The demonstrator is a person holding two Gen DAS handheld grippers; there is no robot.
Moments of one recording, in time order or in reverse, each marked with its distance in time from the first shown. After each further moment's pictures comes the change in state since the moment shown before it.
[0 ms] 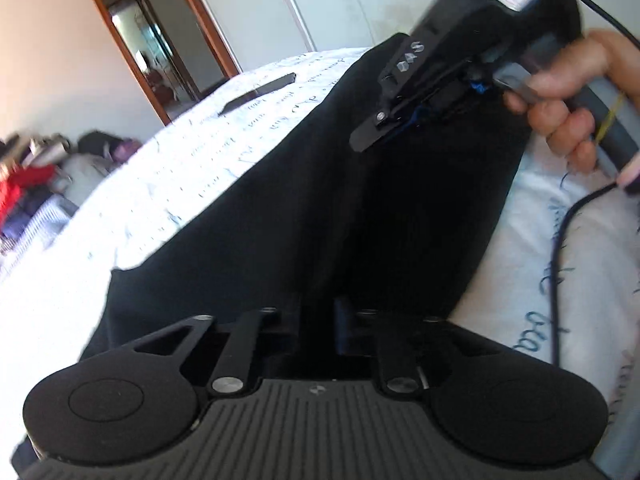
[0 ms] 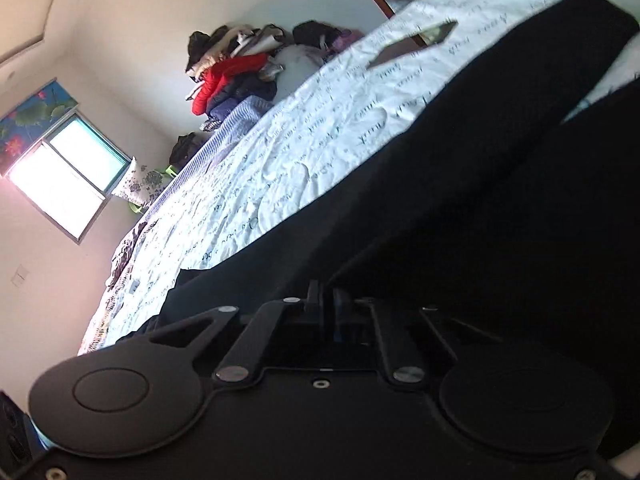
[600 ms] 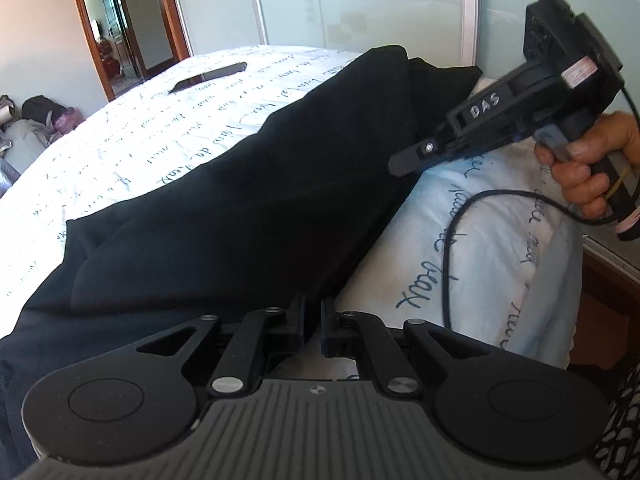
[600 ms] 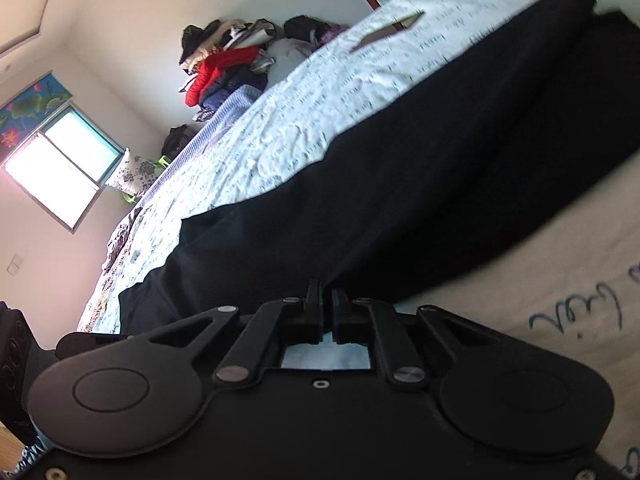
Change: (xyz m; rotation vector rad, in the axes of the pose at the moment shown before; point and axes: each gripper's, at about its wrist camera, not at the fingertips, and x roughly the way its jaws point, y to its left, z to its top) left arm -0.041 0.006 -0.022 -0.071 0.019 -0.246; right arm -0.063 -0.031 -0.049 0.071 0.066 -0.008
